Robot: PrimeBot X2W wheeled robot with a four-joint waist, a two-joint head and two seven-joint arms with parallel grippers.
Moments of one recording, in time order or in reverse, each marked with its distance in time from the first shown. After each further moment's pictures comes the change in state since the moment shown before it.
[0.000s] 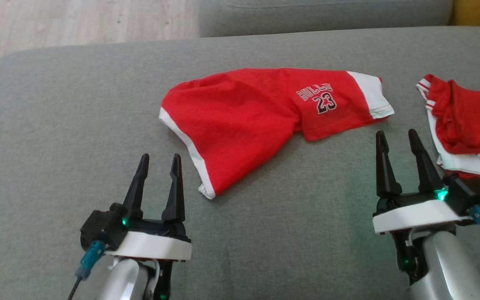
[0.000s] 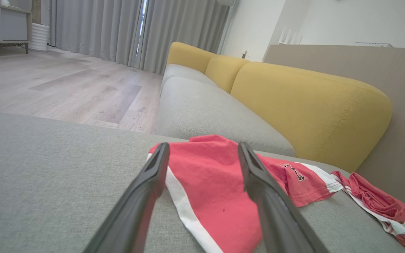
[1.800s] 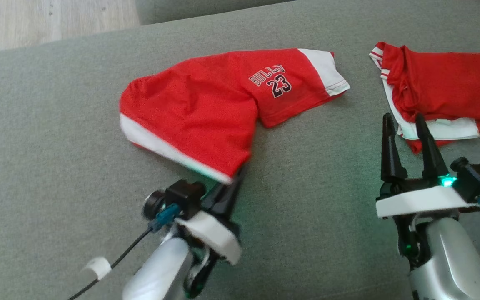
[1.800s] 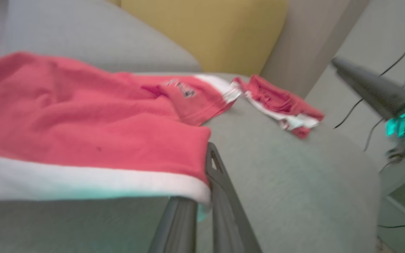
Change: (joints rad) left arm -0.204 0.008 -0.307 0.219 -0.015 -0.073 0.154; right arm -0.054 0.002 -0.011 -0.005 0.045 0.000 0.000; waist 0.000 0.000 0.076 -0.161
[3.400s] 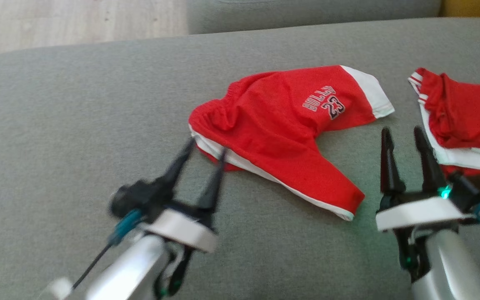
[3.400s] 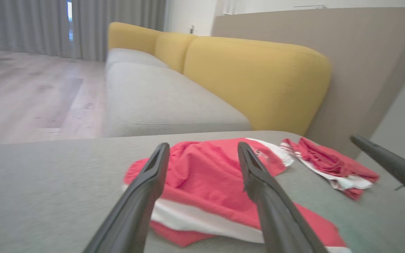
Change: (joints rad) left arm -0.064 0.206 -0.204 -0.214 -0.269 0.226 -0.154; right arm 0.033 0.001 -0.014 0.013 -0.038 0.000 0.000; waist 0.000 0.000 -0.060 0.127
